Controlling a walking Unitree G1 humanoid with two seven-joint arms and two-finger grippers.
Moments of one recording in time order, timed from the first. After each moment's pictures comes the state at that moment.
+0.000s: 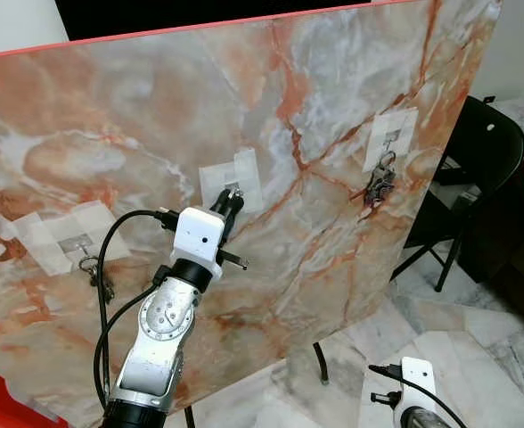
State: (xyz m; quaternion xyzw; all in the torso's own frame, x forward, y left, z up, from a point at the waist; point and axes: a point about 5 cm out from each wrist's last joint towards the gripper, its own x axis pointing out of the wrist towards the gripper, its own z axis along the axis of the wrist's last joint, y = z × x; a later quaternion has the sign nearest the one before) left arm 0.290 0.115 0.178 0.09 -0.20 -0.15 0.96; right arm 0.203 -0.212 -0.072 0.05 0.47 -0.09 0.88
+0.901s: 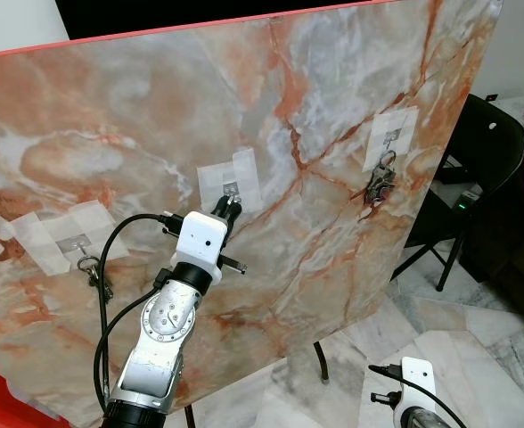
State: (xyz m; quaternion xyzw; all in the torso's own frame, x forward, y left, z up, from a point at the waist) left arm 0.292 0.116 0.169 0.11 -0.18 -0.14 0.97; right arm 0.203 -0.212 -0.072 0.05 0.47 -0.09 0.88
